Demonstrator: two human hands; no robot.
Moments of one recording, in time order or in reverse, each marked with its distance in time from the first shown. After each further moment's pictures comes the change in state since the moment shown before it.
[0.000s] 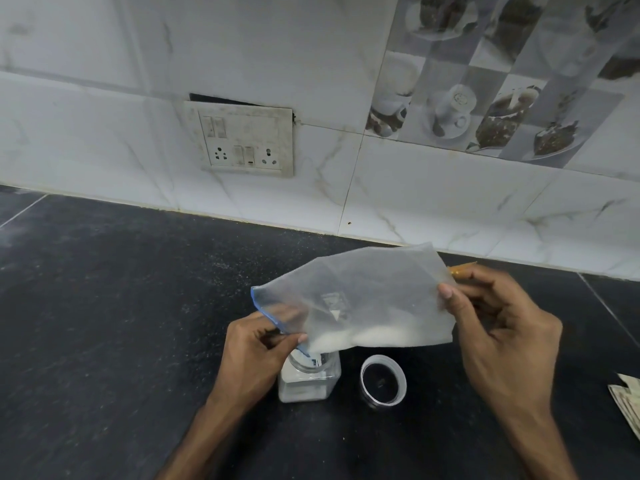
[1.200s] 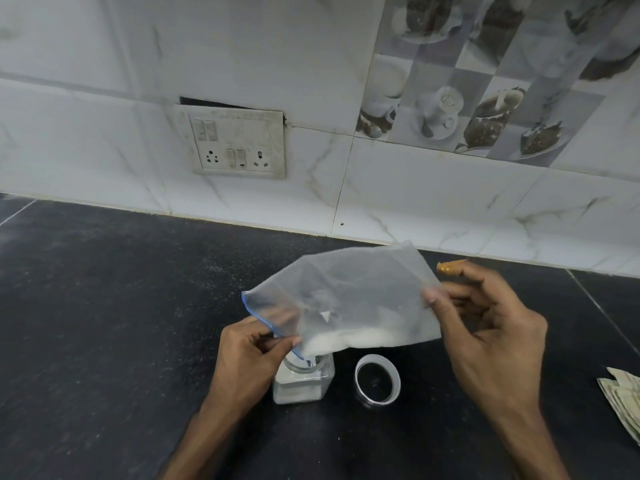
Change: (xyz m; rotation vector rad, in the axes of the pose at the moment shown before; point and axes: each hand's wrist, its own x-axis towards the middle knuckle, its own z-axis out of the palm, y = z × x) left_hand -0.003 -0.001 0.004 -0.011 0.019 0.002; right_hand -0.003 0.000 -0.001 0.056 -0.015 0.025
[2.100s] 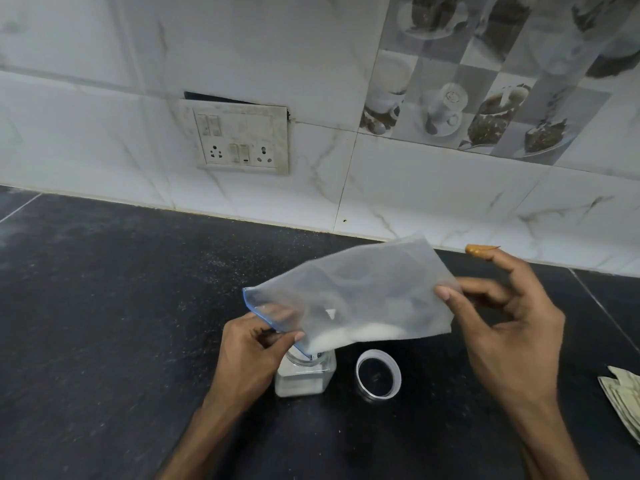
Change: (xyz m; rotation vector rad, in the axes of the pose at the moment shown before) left_hand -0.004 0.002 -0.001 0.010 -0.005 -0.014; right_hand 0.002 -0.003 -0.009 0.006 -0.006 0.050
